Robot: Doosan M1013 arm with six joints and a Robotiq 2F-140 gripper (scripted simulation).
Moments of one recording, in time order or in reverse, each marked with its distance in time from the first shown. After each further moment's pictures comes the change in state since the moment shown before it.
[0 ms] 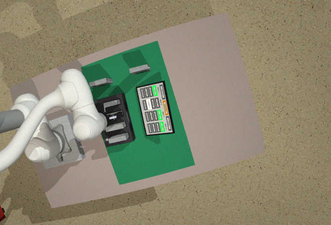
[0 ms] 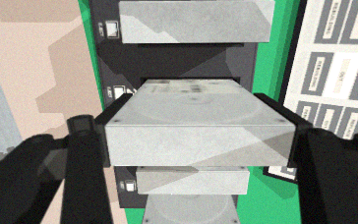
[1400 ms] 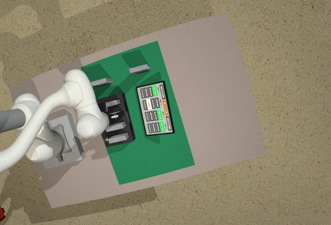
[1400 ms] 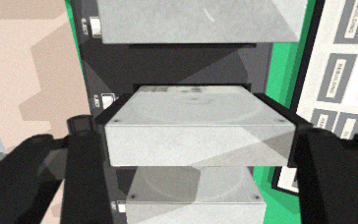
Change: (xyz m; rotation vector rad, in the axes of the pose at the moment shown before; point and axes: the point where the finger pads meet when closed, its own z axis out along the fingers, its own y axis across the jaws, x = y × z) arm 0.000 0.000 0.035 0.000 0.000 0.000
